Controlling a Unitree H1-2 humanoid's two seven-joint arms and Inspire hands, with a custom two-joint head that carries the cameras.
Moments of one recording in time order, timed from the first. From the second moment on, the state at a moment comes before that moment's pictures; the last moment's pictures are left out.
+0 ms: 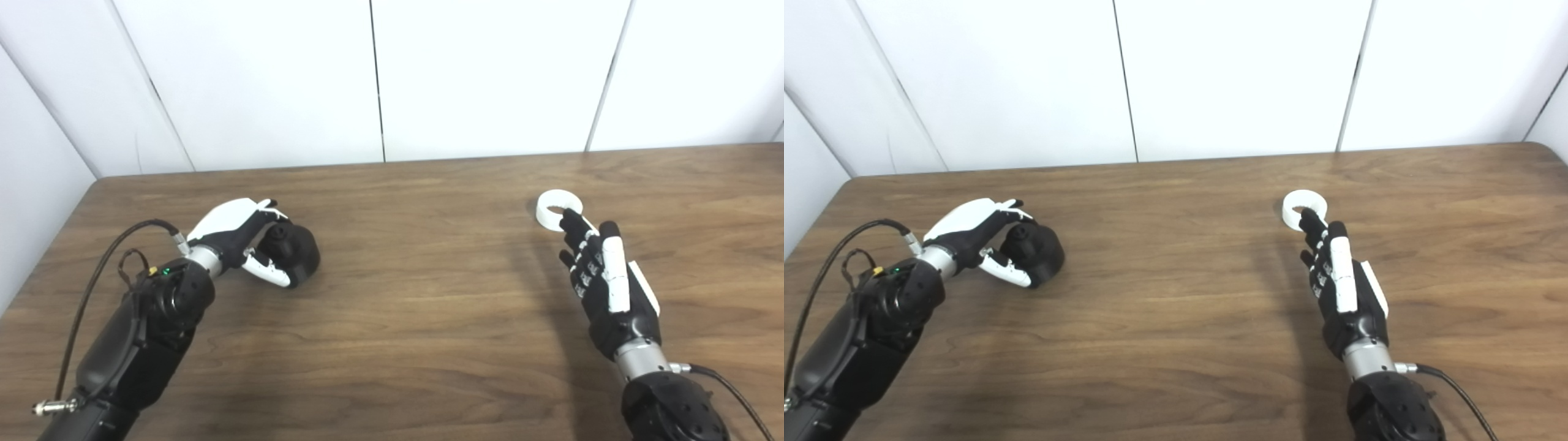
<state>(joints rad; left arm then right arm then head) -0.43 0.54 -0.30 0.02 0.65 0.37 -0.44 -0.03 -0.05 -0.07 -0.31 0.19 0.34 0.00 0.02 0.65</state>
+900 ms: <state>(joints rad) -0.37 0.42 -0.42 -0.18 0.74 0.37 -0.50 -0.03 -0.04 -0.05 -0.31 0.17 0.36 -0.01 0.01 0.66</state>
